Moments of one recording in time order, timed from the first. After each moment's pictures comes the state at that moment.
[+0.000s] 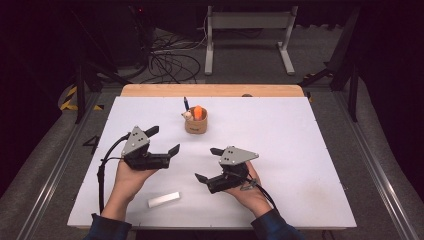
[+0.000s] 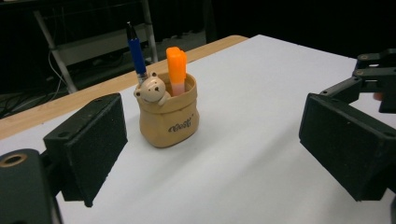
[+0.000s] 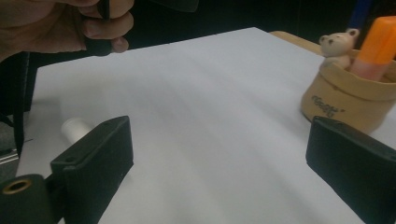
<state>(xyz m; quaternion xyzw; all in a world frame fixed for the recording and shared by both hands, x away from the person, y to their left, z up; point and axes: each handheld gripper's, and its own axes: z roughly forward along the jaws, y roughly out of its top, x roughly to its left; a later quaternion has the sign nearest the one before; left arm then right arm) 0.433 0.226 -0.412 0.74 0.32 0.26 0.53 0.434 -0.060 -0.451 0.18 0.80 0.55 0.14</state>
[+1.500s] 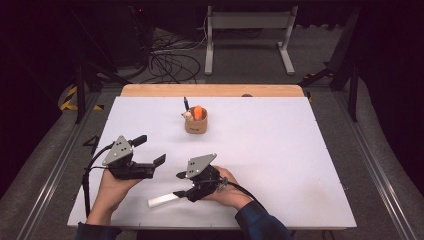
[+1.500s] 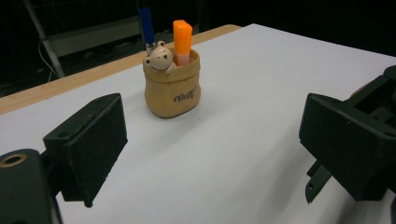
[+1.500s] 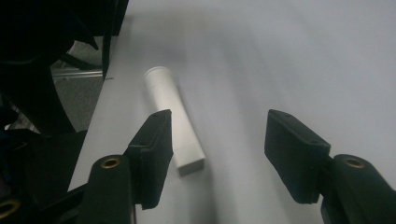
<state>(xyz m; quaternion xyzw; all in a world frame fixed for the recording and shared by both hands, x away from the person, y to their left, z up) 0.419 0.262 -0.425 0.75 0.32 0.24 0.53 0.436 0.010 -0.471 0.02 0.89 0.46 0.02</state>
